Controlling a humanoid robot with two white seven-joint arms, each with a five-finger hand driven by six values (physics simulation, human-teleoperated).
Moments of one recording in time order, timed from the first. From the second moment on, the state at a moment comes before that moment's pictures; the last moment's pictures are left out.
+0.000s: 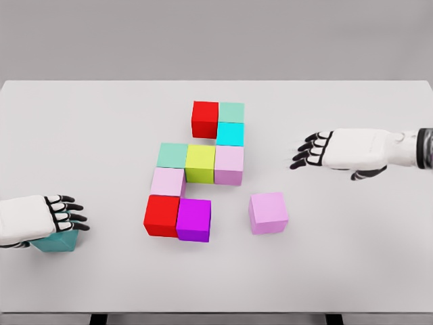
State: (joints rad) left arm -0.06 1.37 -0.51 -1.80 -0.63 -0.61 -0.11; right arm -0.74 -1.06 0.82 -1.69 0.34 -0.61 0.57
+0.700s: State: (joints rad) left arm -0.07 1.37 -0.48 -1.79 -0.63 -0.61 -0.13; right arm -0.85 -1.12 1.11 -1.76 0.37 -0.61 0.57
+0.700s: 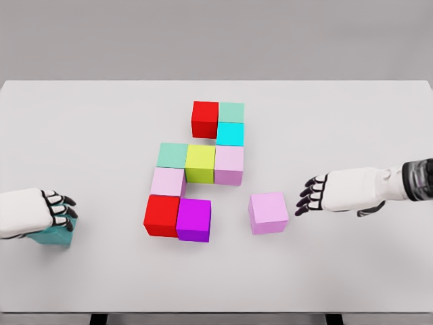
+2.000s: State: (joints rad) left arm -0.33 1.08 -0.45 -1.64 -0.73 -0.61 -0.19; right arm -0.85 -1.02 1.08 -1.73 0.45 -0.61 0.58
